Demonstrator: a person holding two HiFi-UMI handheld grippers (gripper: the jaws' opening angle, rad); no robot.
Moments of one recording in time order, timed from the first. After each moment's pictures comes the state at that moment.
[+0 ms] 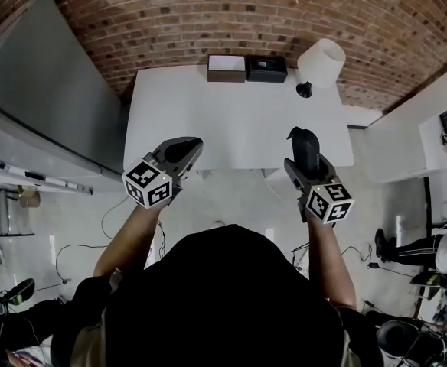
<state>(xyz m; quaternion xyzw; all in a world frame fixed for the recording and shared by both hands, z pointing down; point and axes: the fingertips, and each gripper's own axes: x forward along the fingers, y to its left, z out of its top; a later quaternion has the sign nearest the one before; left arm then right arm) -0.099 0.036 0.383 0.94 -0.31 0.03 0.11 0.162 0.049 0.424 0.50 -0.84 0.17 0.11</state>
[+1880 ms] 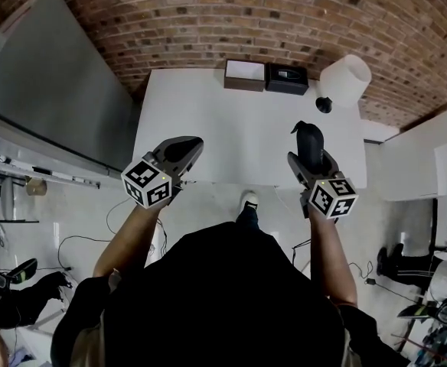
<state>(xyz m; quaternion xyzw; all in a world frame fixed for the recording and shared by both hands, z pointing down) -0.132 -0.040 0.391 0.93 -0.35 0.05 0.12 0.133 -0.062 0.437 0.47 -0.86 0.19 0.09</state>
